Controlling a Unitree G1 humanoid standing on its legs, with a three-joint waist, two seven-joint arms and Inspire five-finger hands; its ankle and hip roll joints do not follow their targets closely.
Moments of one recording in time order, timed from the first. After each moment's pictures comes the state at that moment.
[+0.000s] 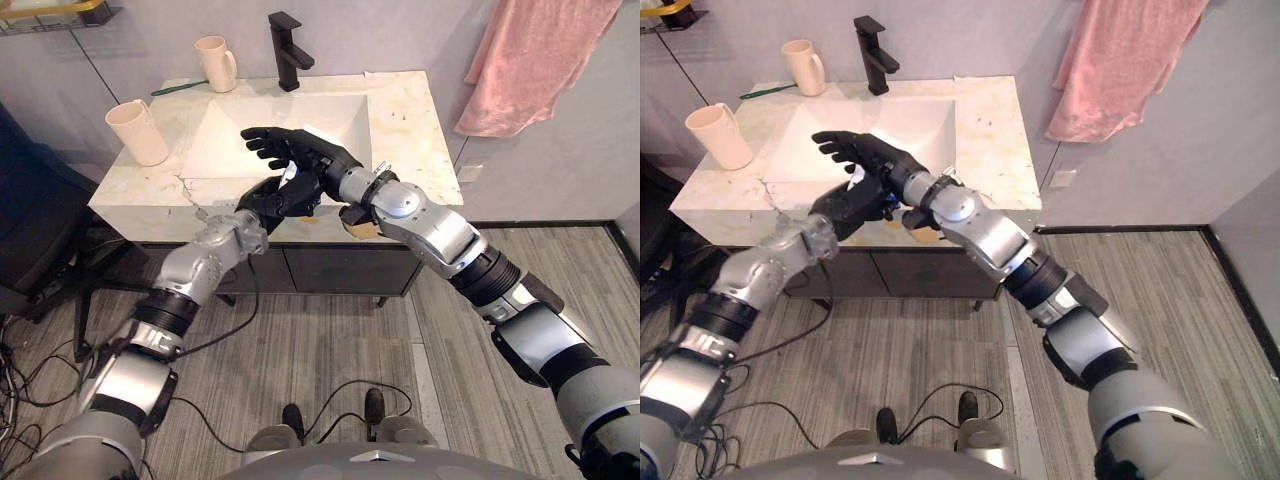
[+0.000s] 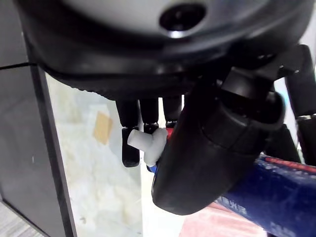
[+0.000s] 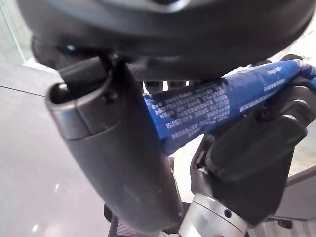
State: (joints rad) left arm -0.56 0.45 -0.31 0.35 -0.78 0.28 -0.01; right arm -0.92 -0.40 0.66 0.12 0.48 0.32 0.06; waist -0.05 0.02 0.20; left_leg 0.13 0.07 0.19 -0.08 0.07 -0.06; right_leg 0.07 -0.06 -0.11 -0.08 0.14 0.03
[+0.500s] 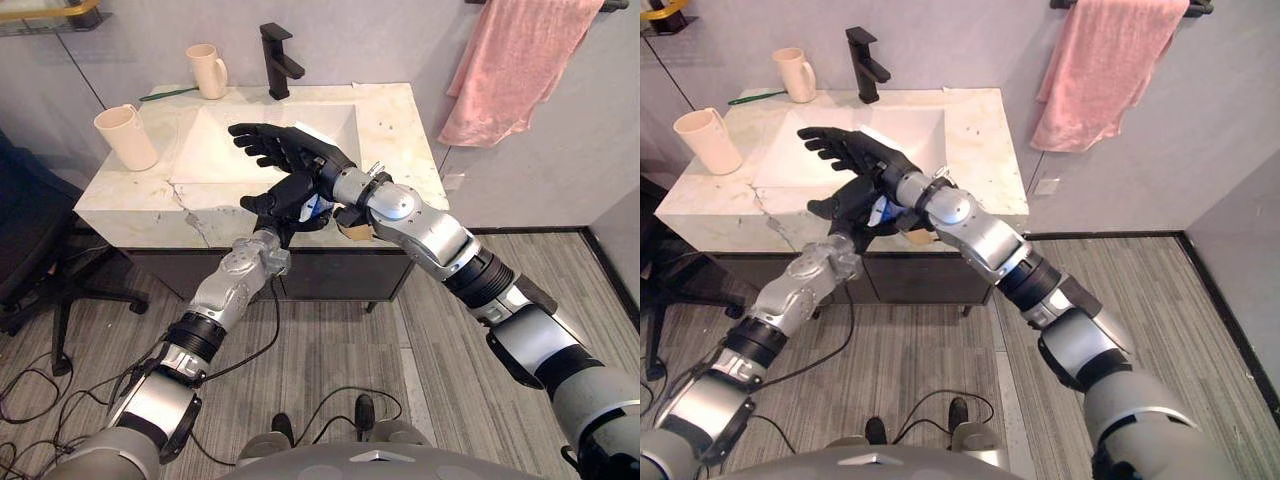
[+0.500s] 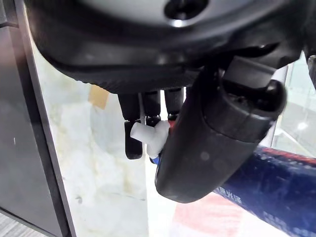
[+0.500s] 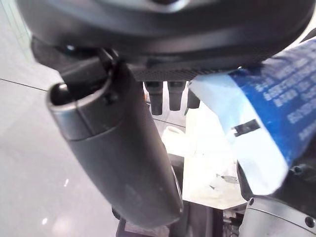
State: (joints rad) left arm -0.49 0.35 -0.37 0.35 -0.65 0.12 0.06; right arm -0.92 -0.38 0.66 0.12 0.48 0.27 0.08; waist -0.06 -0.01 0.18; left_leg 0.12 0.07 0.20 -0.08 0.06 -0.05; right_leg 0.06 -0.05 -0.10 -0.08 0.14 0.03
